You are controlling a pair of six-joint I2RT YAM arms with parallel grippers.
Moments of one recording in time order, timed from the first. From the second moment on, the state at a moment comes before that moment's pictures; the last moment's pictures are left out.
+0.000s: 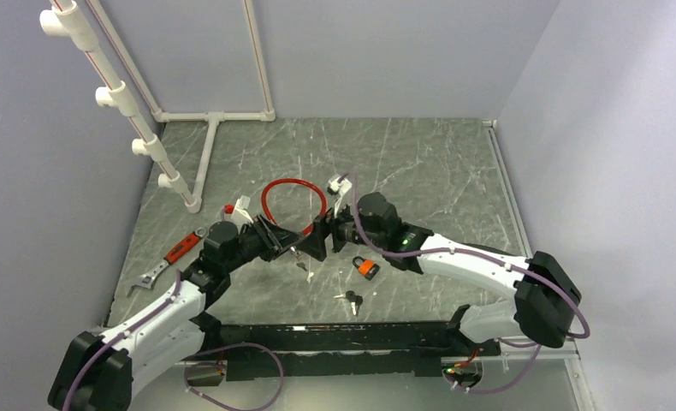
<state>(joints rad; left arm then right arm) -0.47 0.85 0.25 0.37 0.37 -1.18 0.90 1.33 0.80 0.24 -0.33 0.42</state>
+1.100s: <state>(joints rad) -0.48 1.07 0.57 -0.20 0.12 -1.20 1.28 1.58 1.02 -0.07 0.52 0.10</state>
